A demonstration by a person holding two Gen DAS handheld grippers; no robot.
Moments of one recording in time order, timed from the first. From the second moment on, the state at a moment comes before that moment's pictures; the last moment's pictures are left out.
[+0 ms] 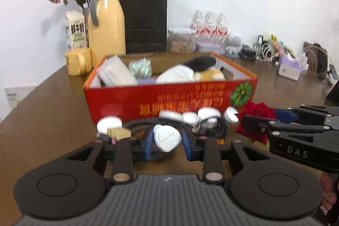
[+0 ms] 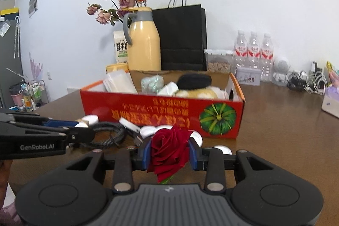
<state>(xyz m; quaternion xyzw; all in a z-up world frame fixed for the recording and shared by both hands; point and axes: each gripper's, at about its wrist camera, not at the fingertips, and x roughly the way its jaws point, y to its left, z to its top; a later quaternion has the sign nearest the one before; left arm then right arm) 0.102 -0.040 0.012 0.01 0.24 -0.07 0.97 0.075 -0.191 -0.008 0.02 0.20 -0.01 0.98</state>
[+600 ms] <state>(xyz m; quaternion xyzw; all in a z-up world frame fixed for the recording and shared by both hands) 0.181 -0.028 0.077 -0.01 0.14 -0.06 0.99 0.171 -0.182 0.057 0.00 0.14 -0.01 0.99</state>
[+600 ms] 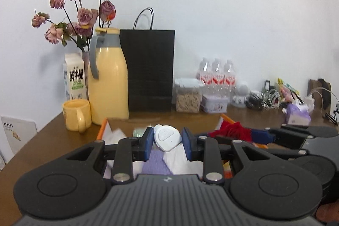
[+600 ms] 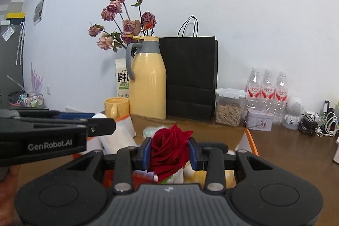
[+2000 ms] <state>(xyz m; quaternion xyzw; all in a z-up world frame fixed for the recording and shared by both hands) 0.256 -0.014 0.055 -0.04 0.13 0.04 0.99 0.249 -0.212 0.038 0.01 0.18 -0.08 0.98</state>
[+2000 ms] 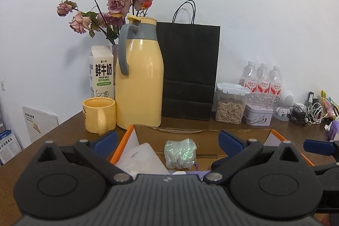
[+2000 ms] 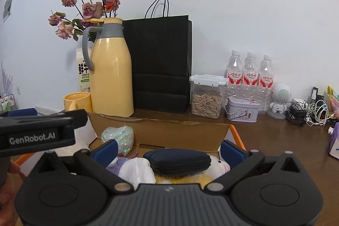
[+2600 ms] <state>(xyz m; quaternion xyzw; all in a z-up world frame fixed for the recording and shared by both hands) 0.214 -0.019 0.068 -0.02 0.11 0.00 0.99 0.207 -0.208 0.049 -0.01 0.16 -0.08 0.98</state>
